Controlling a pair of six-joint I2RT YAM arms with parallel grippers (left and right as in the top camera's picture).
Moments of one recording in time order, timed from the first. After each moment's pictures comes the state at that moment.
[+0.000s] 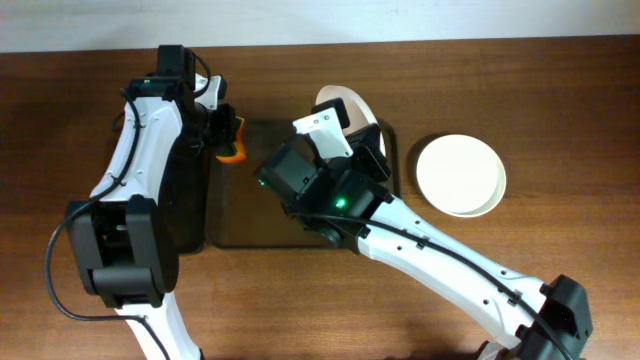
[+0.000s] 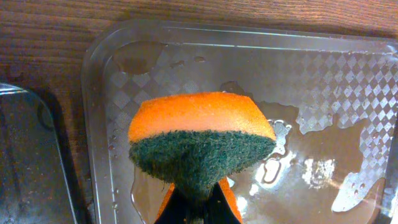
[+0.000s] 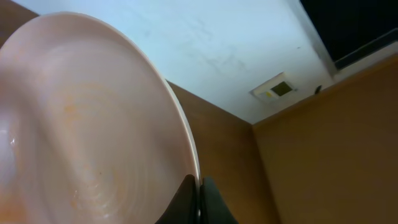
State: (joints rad) left arm -0.01 2.06 1.75 -0.98 0.29 -0.07; right arm 0.89 1.71 1.57 -0.93 1.24 0.24
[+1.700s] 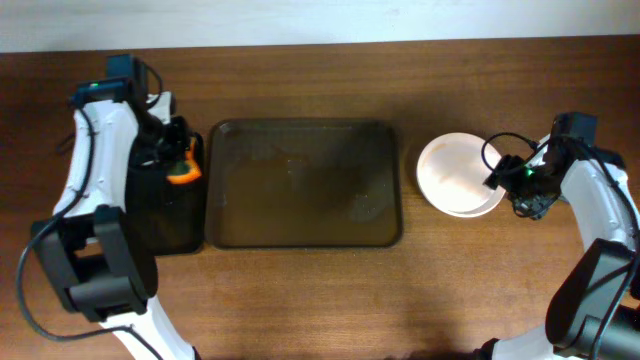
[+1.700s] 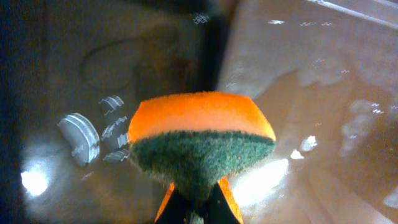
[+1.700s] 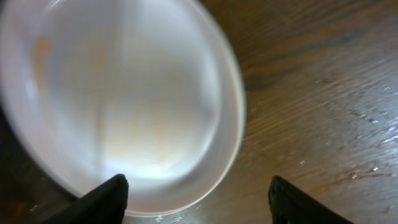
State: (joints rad) left arm 0.15 2.00 1.76 -1.19 0.15 -0.07; right arm -0.35 1.71 1.20 -0.85 -0.24 0.31
